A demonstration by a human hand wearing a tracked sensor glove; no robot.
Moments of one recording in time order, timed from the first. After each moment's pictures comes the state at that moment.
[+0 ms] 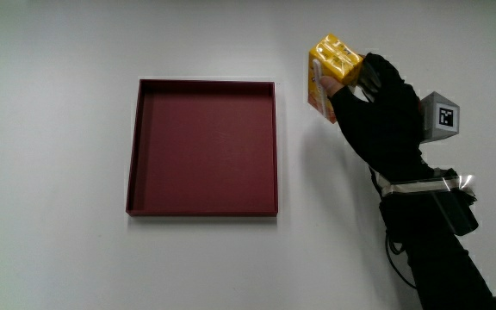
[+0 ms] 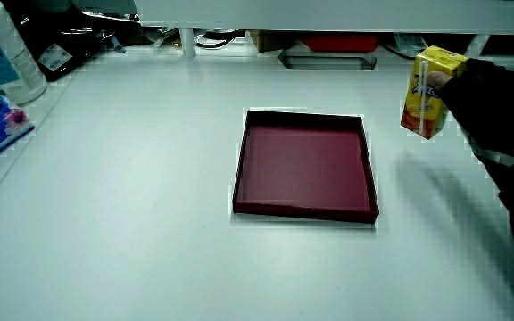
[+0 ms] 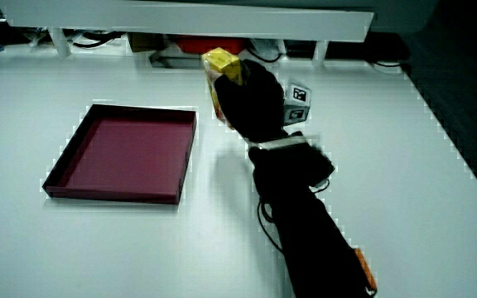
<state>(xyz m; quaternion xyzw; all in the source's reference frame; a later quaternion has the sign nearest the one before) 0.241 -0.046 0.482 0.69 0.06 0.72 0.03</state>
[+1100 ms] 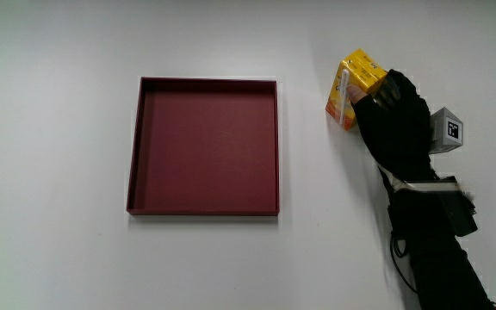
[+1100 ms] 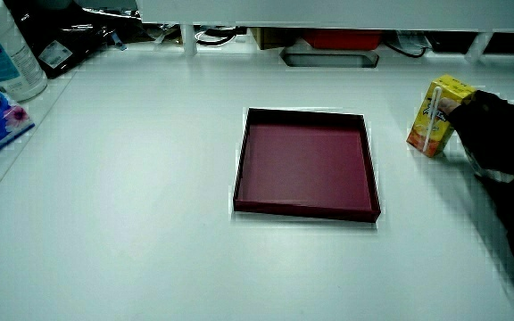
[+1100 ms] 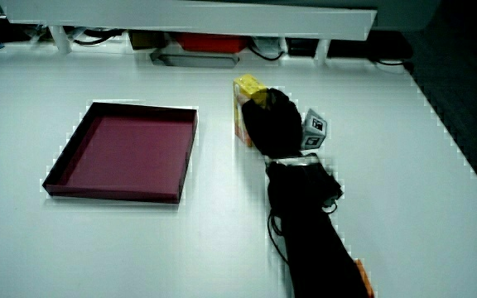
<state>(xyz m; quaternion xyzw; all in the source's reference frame) 0.283 -0.032 0.556 0.64 0.14 0.76 0.04</state>
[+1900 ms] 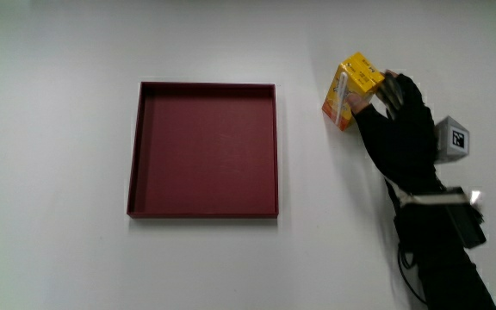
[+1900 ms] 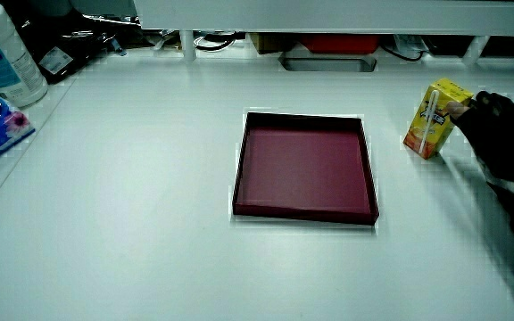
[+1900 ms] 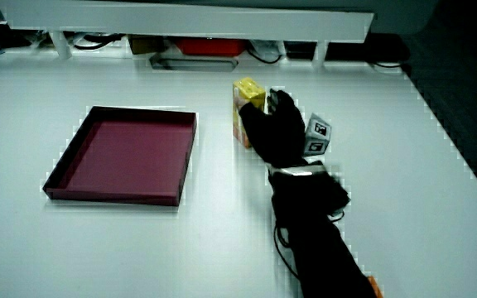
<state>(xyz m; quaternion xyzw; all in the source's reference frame) 0.283 -0.018 0.539 0.66 0.16 0.73 0.07</state>
